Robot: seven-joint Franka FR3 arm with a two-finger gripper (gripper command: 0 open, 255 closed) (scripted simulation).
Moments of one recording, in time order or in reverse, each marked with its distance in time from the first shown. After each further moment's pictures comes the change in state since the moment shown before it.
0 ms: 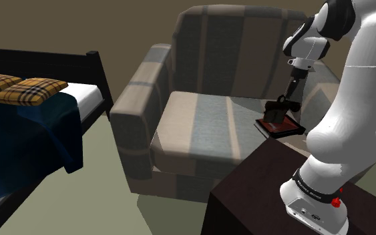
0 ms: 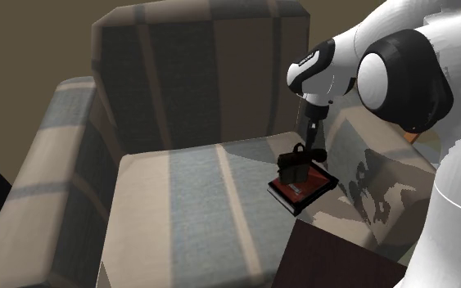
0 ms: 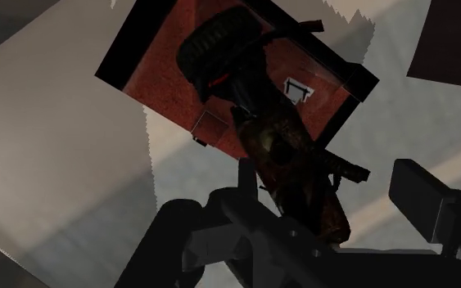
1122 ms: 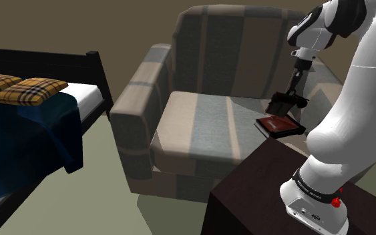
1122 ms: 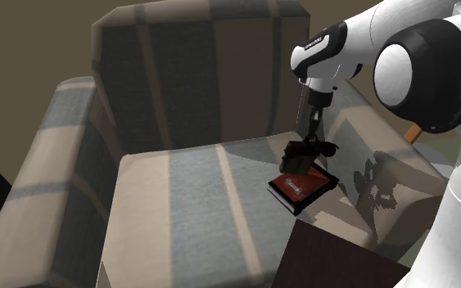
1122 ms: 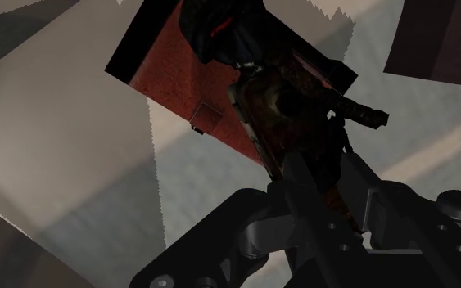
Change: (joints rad) arm 0.015 -0.068 -0.019 0.047 -0.050 -0.102 0.037
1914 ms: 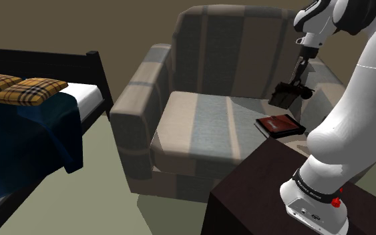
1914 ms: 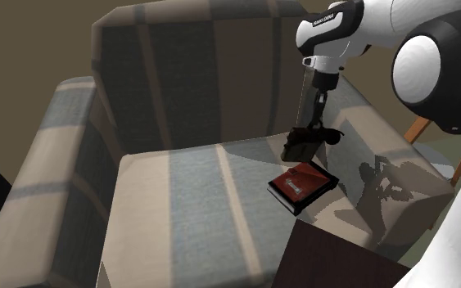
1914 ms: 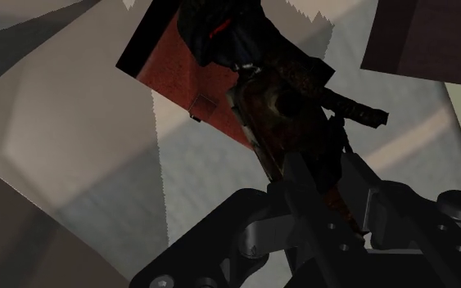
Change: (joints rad) arm 0.010 -0.065 -0.013 0.088 -0.046 -0.139 0.036
